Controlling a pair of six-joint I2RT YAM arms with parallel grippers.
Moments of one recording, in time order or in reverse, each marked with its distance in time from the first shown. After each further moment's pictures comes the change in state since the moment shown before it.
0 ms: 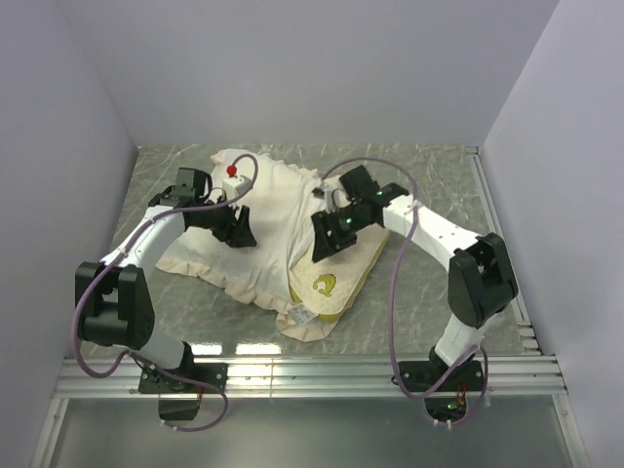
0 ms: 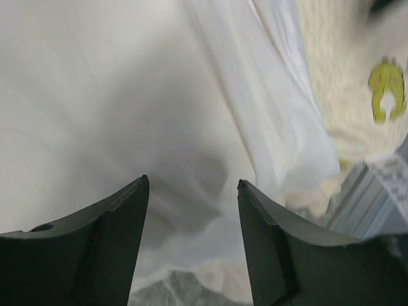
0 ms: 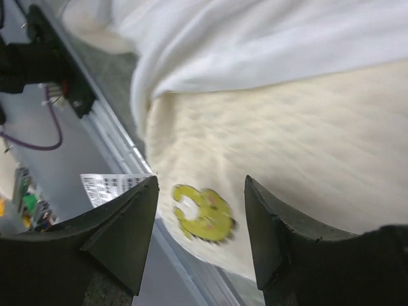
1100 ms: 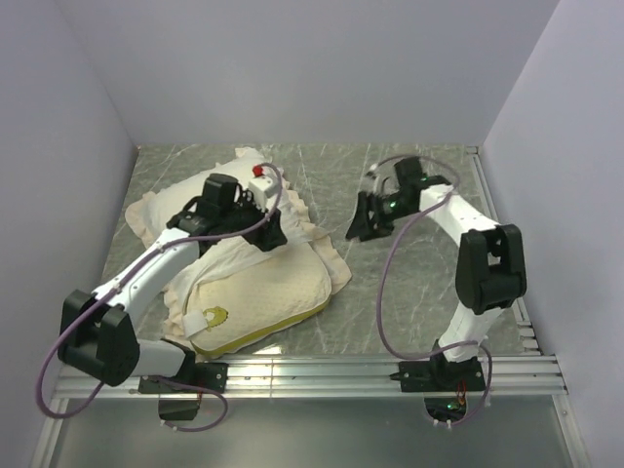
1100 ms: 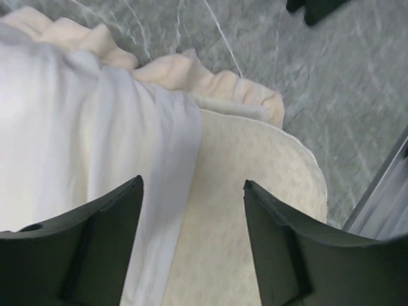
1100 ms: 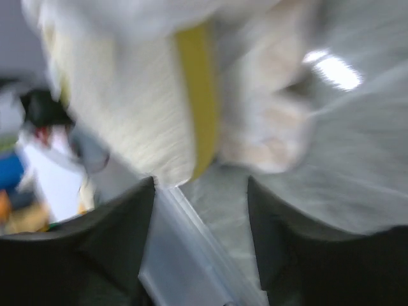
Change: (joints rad) left arm -0.296 -0.169 -0.091 0.224 -0.231 -0.187; right arm -0.326 0.053 -0.031 -0.068 -0.211 -0.021
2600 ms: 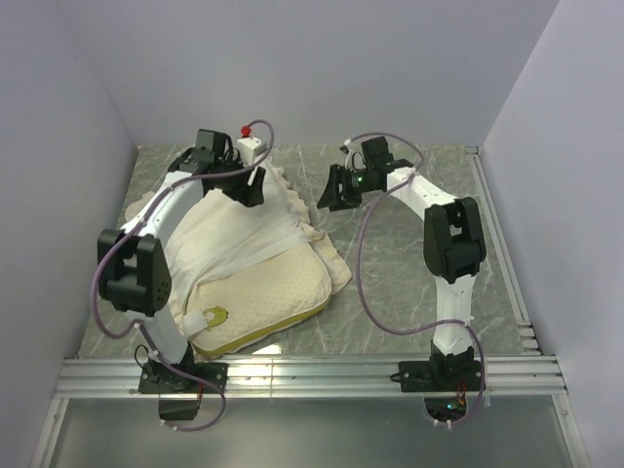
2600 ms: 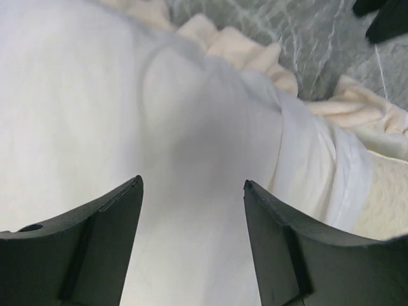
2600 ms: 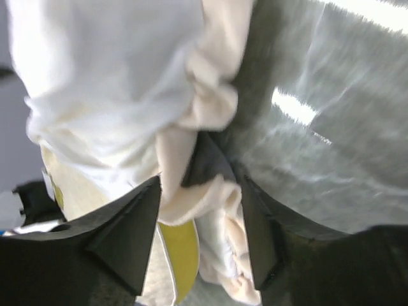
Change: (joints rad) left arm 0.202 0.439 0.506 -0.232 -0.056 0.203; right arm 0.066 0.334 0.356 0.274 0.124 0.237
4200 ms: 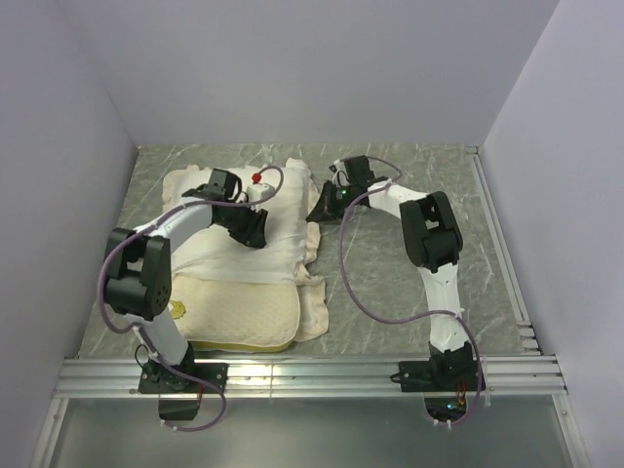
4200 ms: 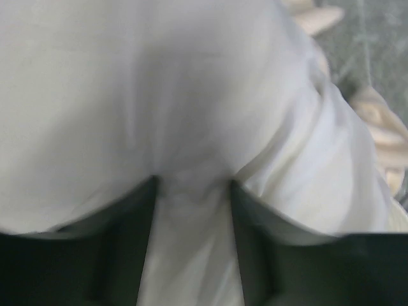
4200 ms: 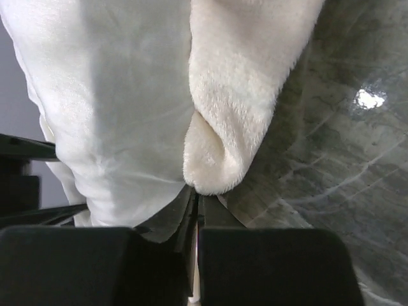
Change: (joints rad) left arm -0.003 -0.077 -0.336 -0.008 0.137 0.012; right arm 0.043 0.202 0.014 0.234 -0.041 0.298
